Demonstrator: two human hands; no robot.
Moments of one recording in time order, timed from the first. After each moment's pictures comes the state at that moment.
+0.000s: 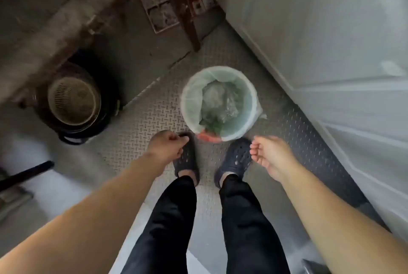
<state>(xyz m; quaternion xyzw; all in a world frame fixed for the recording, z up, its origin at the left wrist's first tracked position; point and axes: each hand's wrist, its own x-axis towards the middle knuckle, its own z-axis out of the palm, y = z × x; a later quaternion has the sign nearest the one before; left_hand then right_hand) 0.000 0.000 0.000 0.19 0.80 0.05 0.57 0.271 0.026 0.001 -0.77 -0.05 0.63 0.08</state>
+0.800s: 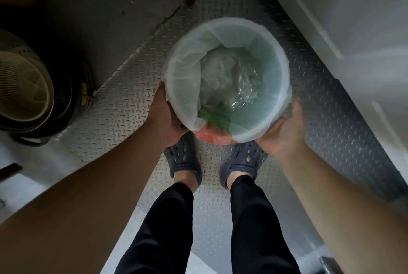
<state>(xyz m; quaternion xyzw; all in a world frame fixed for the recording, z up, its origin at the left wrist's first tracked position) 0.000 0.036 -0.172 -0.20 0.59 0.31 0.72 0.262 0.024 -0.174 -0.58 0.24 0.69 0.36</state>
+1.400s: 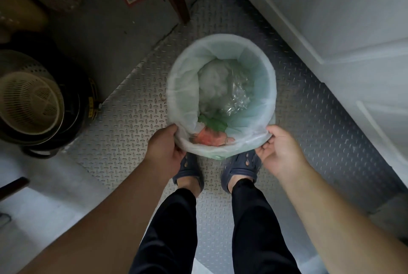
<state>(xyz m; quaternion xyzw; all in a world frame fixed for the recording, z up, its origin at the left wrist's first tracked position) 0.012 -0.006 -0.121 -0.22 0.71 0.27 0.61 0.255 0.004 -0.120 -0.71 0.18 0.61 0.29</state>
